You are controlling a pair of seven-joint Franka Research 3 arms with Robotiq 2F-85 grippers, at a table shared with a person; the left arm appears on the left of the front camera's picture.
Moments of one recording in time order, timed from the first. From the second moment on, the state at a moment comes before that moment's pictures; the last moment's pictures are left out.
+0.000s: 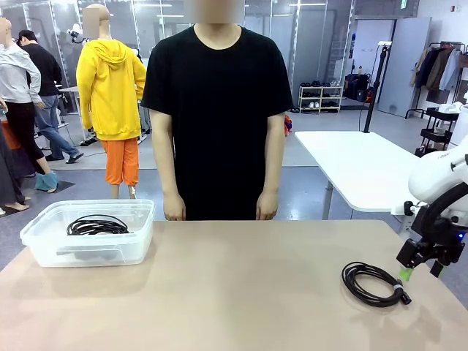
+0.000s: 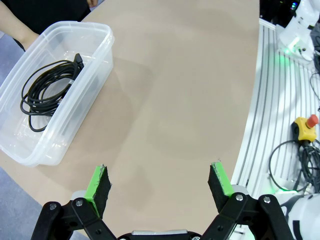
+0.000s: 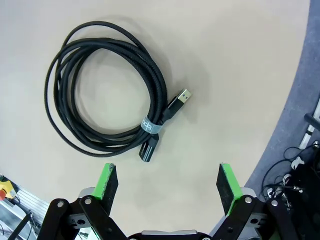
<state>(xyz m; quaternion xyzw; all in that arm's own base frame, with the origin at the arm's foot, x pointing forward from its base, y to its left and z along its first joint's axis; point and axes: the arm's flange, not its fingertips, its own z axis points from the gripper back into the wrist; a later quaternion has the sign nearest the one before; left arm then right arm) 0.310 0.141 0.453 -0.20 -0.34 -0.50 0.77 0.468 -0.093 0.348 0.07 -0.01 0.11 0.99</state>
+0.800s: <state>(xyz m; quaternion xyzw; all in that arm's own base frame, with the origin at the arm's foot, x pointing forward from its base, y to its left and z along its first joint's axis) 0.310 0.142 0.453 -0.20 -0.34 -0.50 0.77 0.484 -0.086 0.310 0.10 0.02 0.08 0.99</state>
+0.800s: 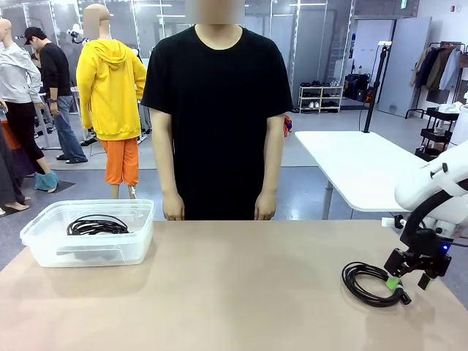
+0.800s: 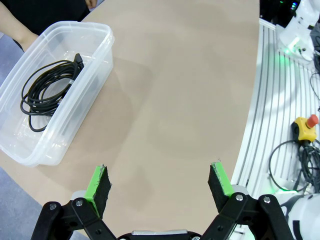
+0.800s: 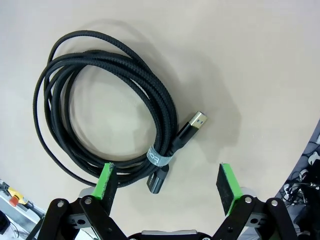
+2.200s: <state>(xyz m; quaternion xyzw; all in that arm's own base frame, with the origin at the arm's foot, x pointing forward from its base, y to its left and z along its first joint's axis) 0.310 0.142 0.453 -0.20 -0.34 -0.50 0.77 0.494 -0.079 0.303 0.09 0.01 0.06 0.99</state>
